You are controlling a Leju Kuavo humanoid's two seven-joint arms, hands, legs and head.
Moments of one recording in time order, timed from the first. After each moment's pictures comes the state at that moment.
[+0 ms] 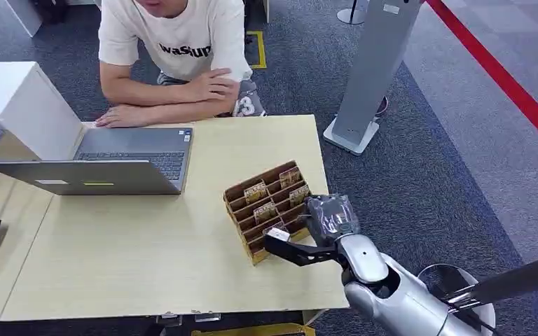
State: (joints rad) left arm -0.10 0.11 -1.14 -0.21 0.88 0.13 -0.05; right arm -0.42 -0.35 0.90 -1.41 0.98 -0.05 0.39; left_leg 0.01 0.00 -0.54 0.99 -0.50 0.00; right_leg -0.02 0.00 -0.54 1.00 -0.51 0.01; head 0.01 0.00
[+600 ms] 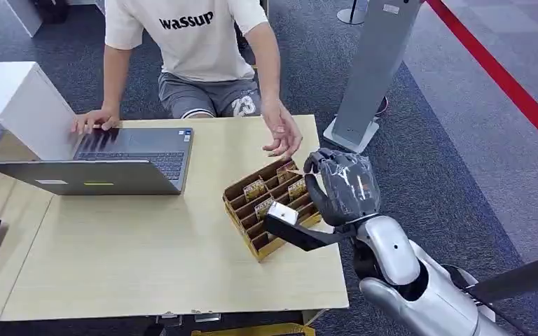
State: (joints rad) left arm -0.10 0.12 -1.14 -0.21 0.89 0.13 -0.05; right arm -0.45 -0.38 0.81 -1.78 1.06 -0.13 0.37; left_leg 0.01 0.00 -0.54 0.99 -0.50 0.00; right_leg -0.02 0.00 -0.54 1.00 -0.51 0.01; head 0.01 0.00
